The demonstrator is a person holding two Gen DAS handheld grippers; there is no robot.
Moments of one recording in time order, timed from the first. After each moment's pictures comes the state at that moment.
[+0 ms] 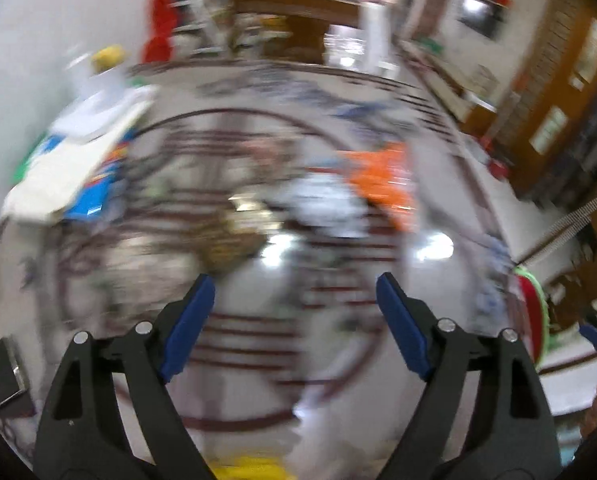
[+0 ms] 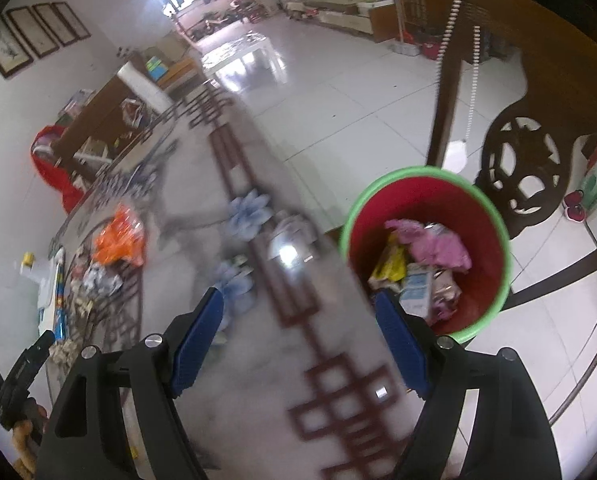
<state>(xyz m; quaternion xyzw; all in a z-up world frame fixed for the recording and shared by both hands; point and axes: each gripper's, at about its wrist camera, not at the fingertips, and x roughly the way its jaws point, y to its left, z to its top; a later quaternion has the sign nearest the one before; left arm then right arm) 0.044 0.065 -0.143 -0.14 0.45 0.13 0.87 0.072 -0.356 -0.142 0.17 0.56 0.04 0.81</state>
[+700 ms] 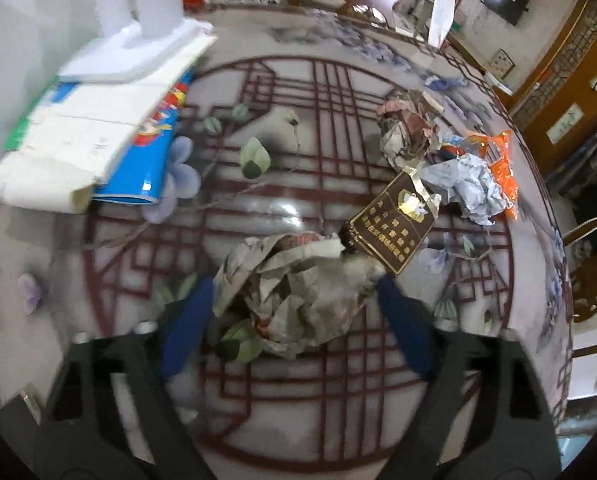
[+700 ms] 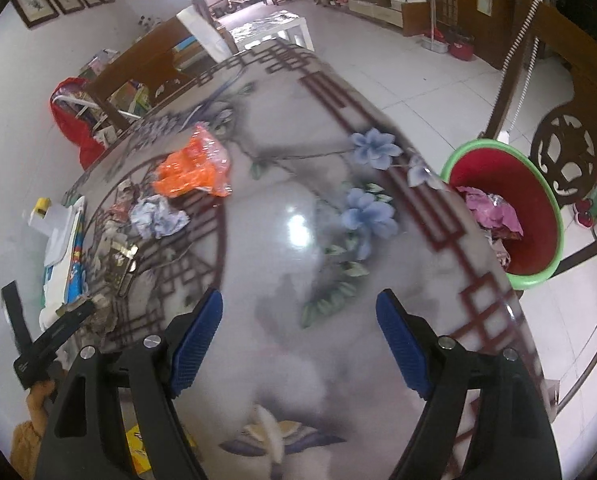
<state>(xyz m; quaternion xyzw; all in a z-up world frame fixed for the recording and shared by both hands) 0.055 0.182 -0.213 -0.17 0.51 0.10 0.84 0.037 -0.201 -0.132 0.13 0.57 0.07 0.81</state>
